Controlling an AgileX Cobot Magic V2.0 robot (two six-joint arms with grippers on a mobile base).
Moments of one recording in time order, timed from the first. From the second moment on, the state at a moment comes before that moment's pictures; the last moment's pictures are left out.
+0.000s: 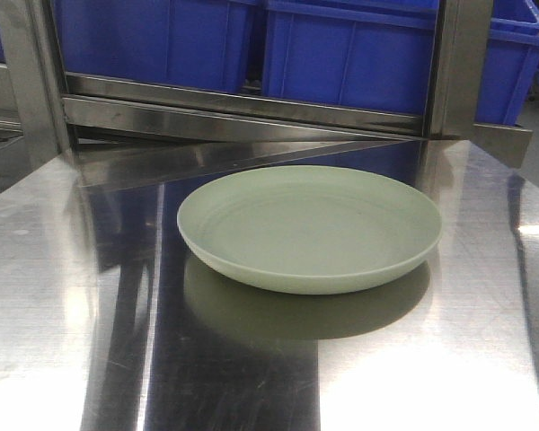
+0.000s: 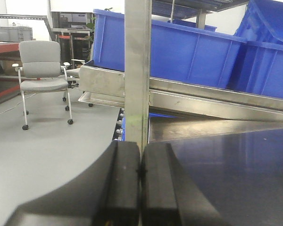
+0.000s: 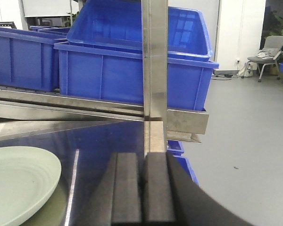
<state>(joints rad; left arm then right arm) -0.01 0.00 0.01 0.03 0.01 -0.05 0.04 -0.01 0.03 0.06 -0.06 0.02</state>
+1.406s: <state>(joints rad) -0.01 0.00 0.01 0.03 0.01 -0.05 0.15 1.11 -0.96 0.37 0.68 0.02</state>
